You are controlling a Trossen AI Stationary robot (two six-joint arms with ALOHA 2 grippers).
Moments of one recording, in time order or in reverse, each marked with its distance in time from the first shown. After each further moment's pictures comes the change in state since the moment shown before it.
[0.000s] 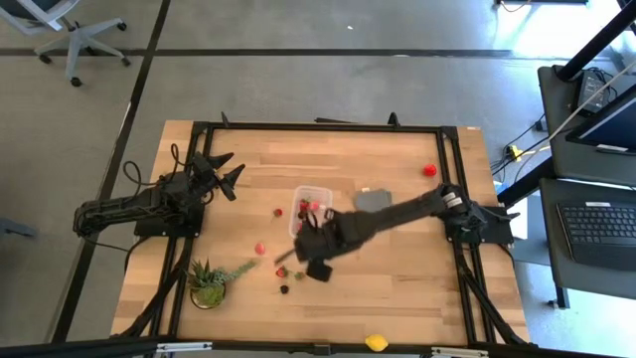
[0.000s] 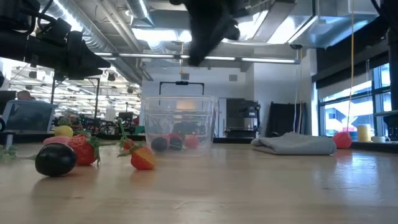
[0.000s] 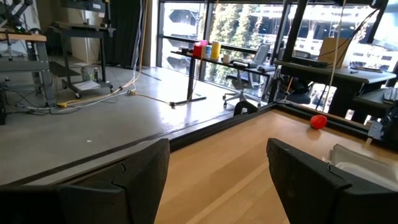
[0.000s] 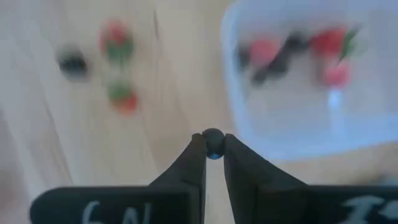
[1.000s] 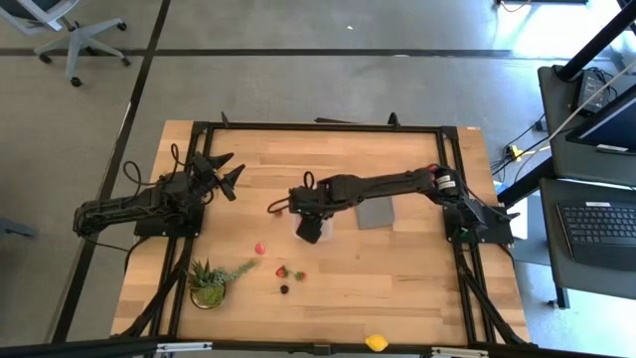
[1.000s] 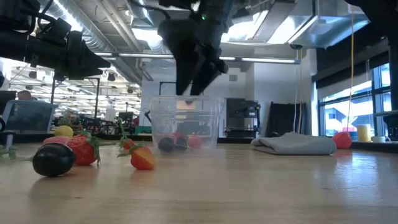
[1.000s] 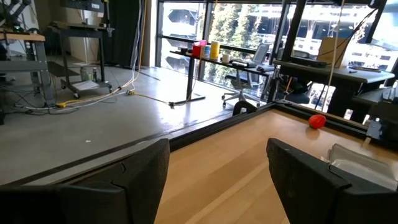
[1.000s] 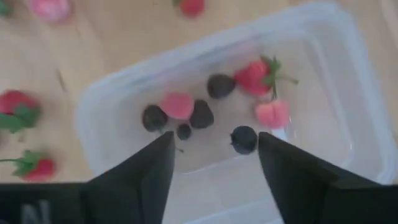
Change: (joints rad) left arm 0.000 0.000 0.000 0.000 0.004 0.000; right arm -0.229 -0.001 -0.104 0.136 -0.067 -0.081
